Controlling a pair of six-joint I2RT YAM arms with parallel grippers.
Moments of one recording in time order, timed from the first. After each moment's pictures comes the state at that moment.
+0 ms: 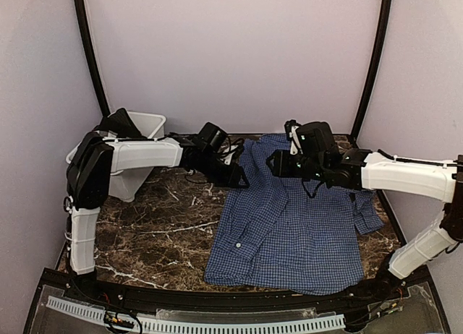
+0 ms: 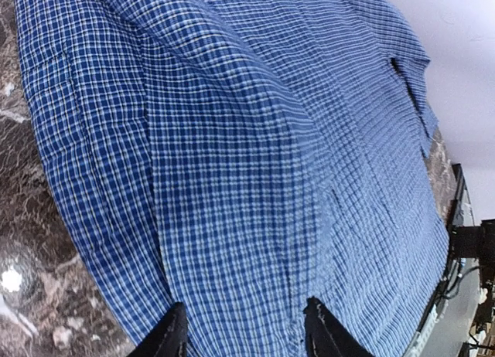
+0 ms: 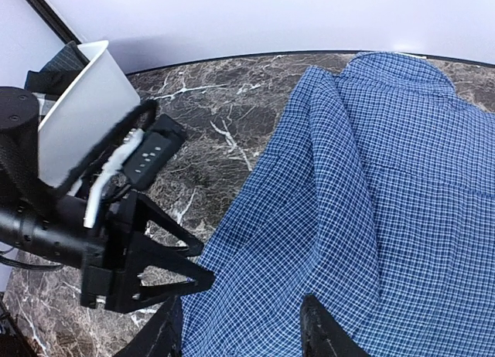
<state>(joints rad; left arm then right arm) -0.74 2.06 1.60 -0.43 0.40 -0.37 0.81 1.43 1.04 -0.16 0.20 0.52</state>
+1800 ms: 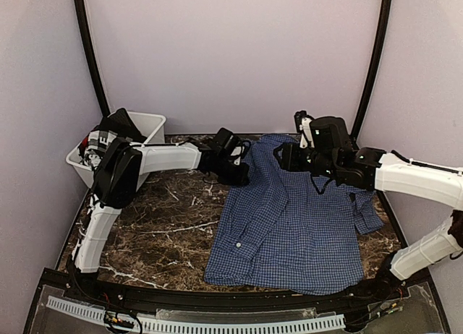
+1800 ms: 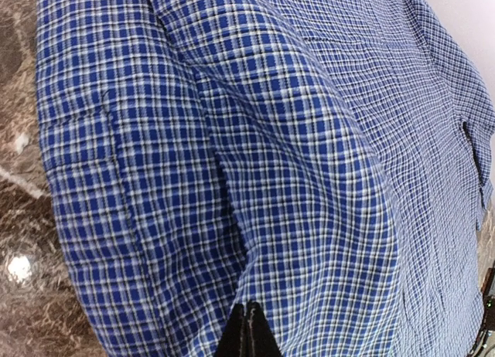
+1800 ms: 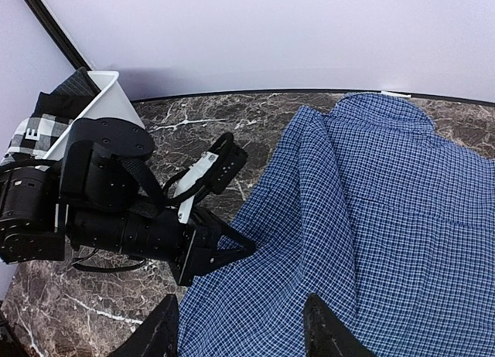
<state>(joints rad) -0.74 2.37 1.91 -0.42 0.25 -0.44 0.79 1.32 1.01 -0.15 0.24 0.46</state>
